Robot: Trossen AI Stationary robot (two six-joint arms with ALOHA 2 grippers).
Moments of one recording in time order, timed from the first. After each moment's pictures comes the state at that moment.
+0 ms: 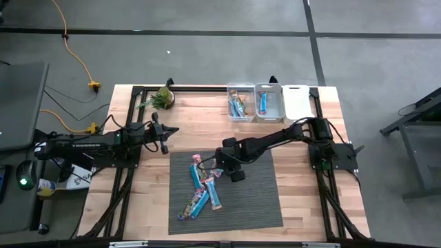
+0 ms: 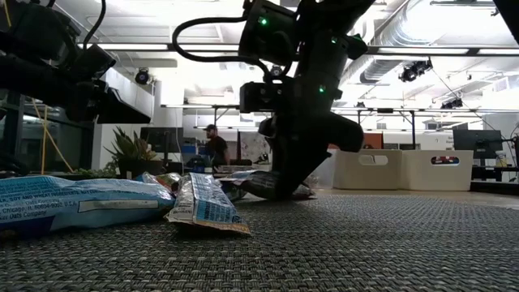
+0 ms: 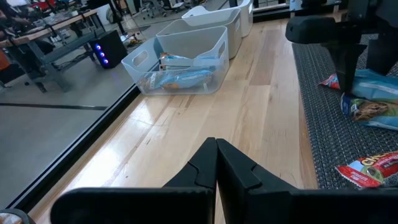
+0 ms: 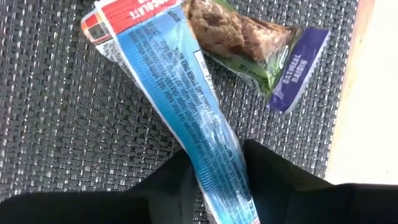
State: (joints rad) left arm 0.19 0.40 0.01 0.15 -0.22 0.20; right arm 0.10 2.05 1.36 -0.52 0.08 -0.15
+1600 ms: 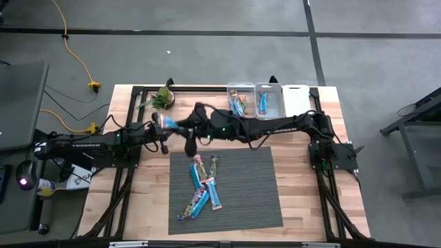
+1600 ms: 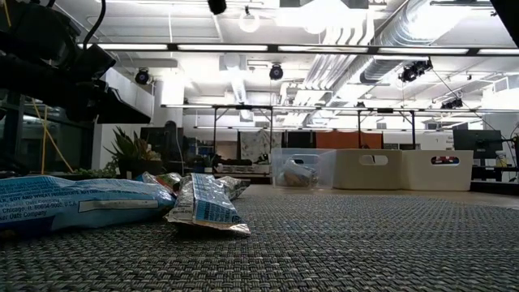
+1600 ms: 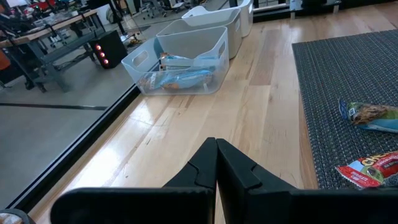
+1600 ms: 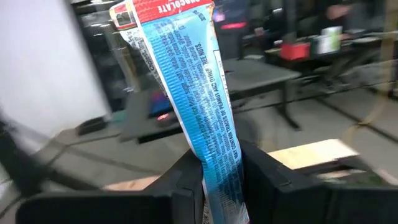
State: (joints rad) left arm 0.19 0.40 0.01 0.15 -0.22 0.20; right arm 0.03 2.01 1.81 0.22 0.13 0.20
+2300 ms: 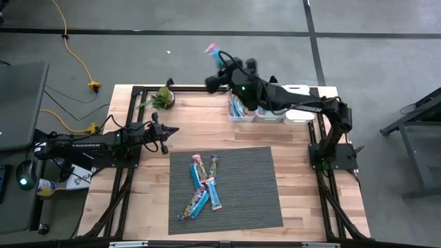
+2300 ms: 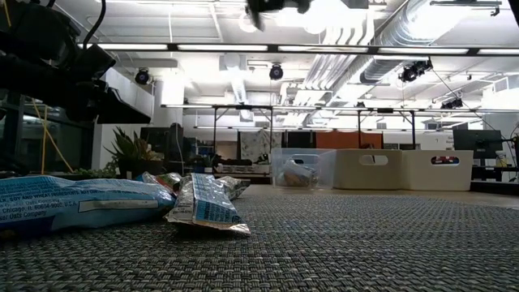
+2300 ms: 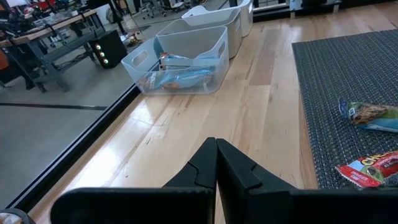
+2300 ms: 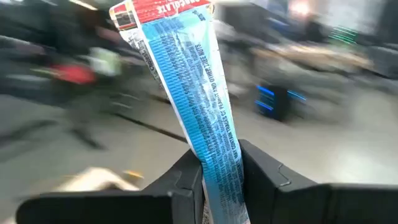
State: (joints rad) left arm 0.19 0.40 0.01 0.15 -0.22 0.20; right arm -0.19 1.79 1.81 -0.13 0.83 0.17
